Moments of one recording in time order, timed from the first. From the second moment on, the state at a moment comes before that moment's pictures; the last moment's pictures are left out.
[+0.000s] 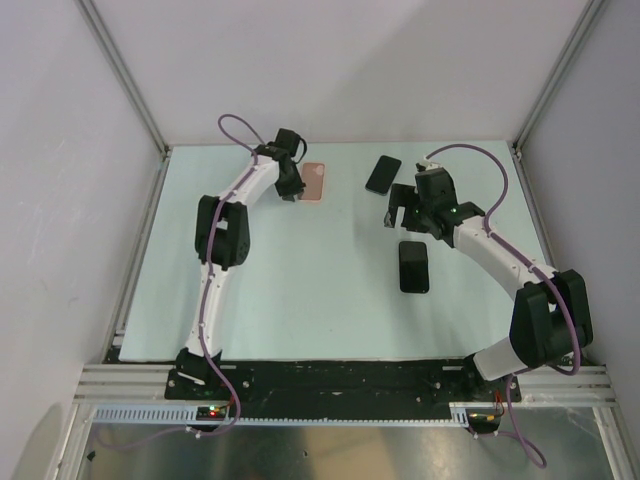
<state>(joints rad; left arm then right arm) -0.31 2.48 2.22 -0.84 -0.08 -0.64 0.37 1.49 1.11 -0.39 0.06 0.44</state>
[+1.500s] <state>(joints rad) -0.45 1.65 1.12 -0.64 -0.12 -1.03 0.51 1.60 1.18 -0.39 0.05 0.49</state>
